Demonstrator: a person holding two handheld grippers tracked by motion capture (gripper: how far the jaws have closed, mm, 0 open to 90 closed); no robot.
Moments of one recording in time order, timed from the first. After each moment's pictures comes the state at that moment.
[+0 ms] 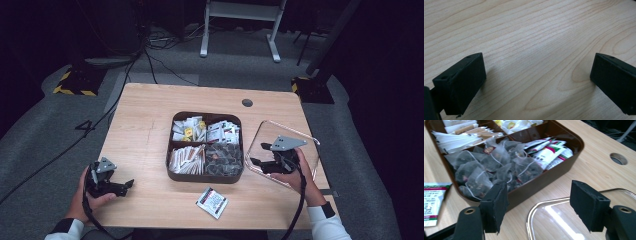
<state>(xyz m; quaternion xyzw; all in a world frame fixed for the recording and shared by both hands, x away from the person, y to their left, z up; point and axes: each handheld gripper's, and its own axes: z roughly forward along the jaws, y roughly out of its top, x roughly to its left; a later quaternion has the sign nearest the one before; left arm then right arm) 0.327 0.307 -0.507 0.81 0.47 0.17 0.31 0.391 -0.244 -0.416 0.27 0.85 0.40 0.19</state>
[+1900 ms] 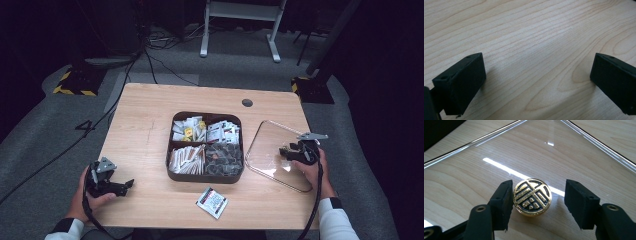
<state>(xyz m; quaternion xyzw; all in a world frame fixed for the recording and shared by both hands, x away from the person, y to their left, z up) 0.328 0.308 -0.507 0.81 0.47 0.17 0.31 0.456 -0.351 -0.487 0.46 0.80 0.34 0.19</state>
